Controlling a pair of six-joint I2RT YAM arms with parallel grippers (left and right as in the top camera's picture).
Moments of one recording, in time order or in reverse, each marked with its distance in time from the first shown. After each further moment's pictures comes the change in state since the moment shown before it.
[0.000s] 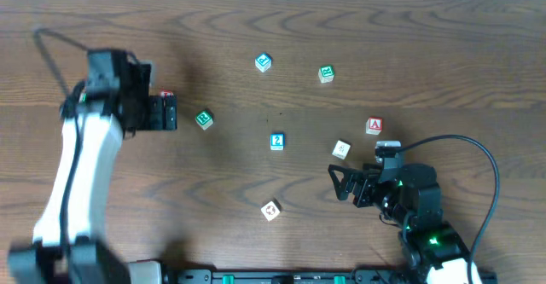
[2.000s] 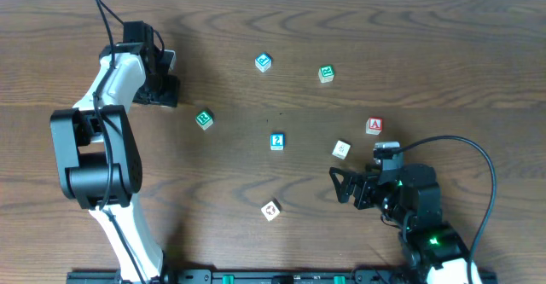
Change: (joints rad) left arm -0.014 0.556 0.306 0.085 -0.043 0.101; right arm -0.003 0.000 0.000 -0.026 0.014 -0.065
